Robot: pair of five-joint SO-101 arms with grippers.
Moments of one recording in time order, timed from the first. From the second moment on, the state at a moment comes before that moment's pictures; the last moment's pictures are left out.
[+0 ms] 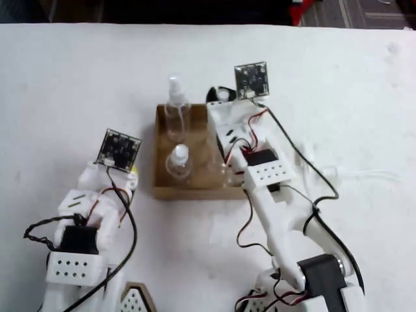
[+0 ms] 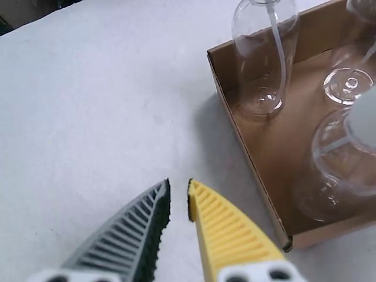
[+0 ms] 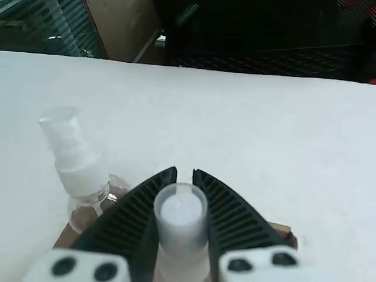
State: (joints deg) left arm -2.8 -73.8 78.2 43.5 -14.5; right arm -20.4 -13.9 43.1 -0.1 -2.2
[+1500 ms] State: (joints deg) left arm -2.8 -73.8 78.4 43.5 -14.5; right arm -21.2 -24.0 31.0 20.8 2.7
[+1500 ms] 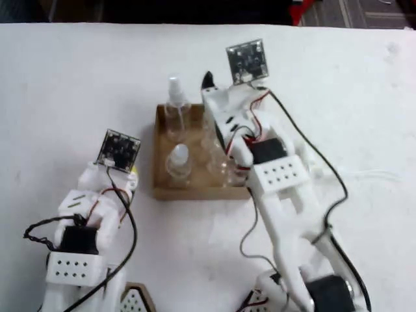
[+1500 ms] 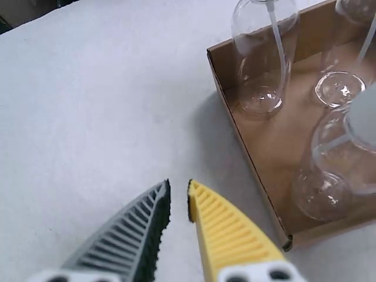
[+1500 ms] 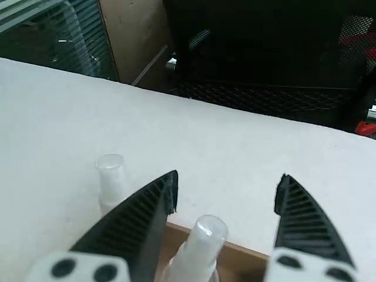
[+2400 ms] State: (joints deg) left arm -5.5 -73.8 82.2 37.5 -14.5; right arm 15.8 -49.4 53.5 62.0 2.7
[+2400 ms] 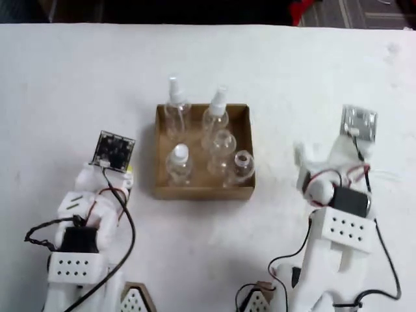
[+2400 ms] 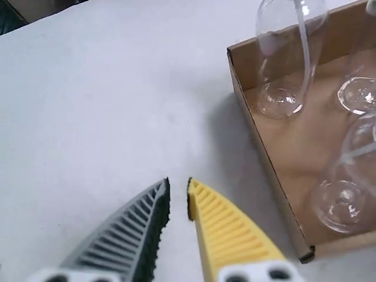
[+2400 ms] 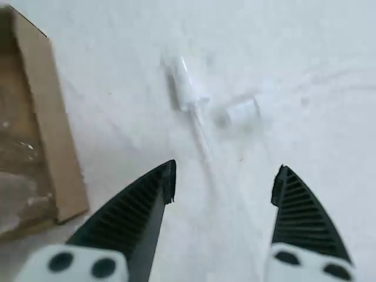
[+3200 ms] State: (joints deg) left arm -4.2 -73.8 90.6 25.6 -14.5; right arm 28.3 -66.9 84.3 44.6 2.7
